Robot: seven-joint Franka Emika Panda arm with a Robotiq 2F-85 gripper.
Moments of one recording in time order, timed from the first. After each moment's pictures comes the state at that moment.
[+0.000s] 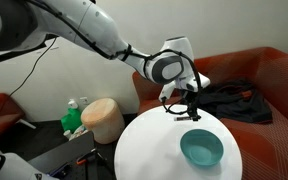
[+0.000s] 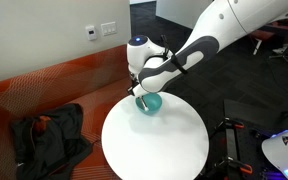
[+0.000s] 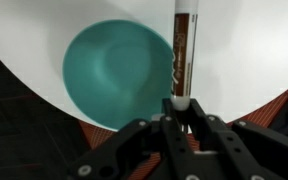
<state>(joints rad) 0.11 0.64 -0.20 -1.78 -0.06 2.49 0.77</state>
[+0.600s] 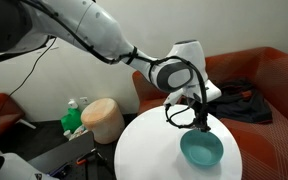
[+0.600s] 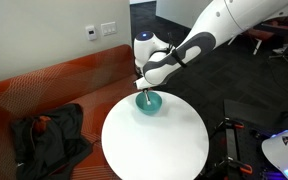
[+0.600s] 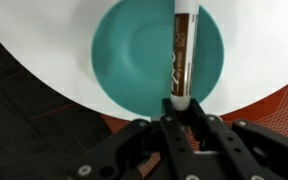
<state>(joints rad) 0.06 0.65 -0.24 -1.79 -0.04 2.49 0.87</state>
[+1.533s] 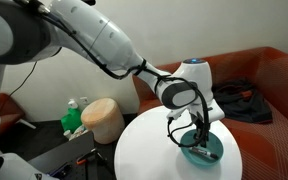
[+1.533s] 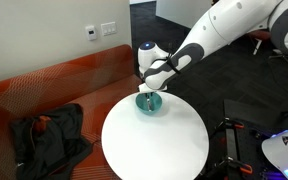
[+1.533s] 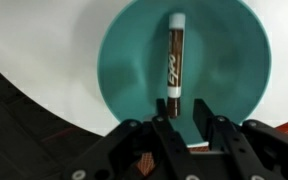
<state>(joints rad) 0.02 0.75 -0.23 -1.76 0.04 2.52 0.87</state>
